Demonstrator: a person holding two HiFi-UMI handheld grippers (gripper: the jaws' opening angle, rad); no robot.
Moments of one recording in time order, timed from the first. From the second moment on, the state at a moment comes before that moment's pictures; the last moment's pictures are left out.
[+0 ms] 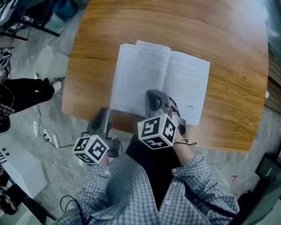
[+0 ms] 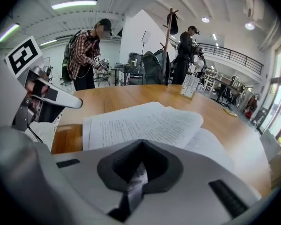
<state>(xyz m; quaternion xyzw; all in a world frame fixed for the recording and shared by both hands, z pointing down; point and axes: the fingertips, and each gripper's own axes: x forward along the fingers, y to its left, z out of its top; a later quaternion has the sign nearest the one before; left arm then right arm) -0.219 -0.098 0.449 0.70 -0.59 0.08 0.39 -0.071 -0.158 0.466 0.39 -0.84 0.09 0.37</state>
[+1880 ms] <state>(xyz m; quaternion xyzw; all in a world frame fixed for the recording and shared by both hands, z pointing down) -0.011 -0.164 0.191 0.92 -0.38 -0.05 0.07 0.134 -0.154 0.192 0.60 -0.80 0.07 0.02</state>
